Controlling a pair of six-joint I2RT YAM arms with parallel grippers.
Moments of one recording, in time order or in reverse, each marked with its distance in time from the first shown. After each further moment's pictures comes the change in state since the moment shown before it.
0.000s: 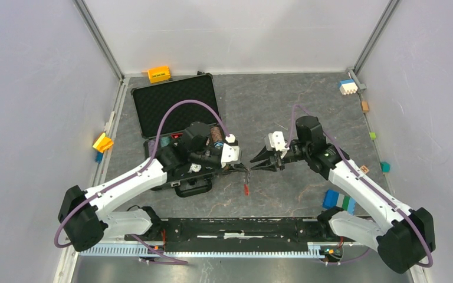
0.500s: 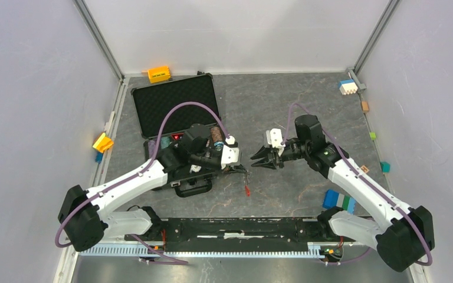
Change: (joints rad) left arm 0.002 0.000 -0.027 0.036 -0.003 0.001; right arm 0.000 0.021 0.011 -0.018 0.060 0.012
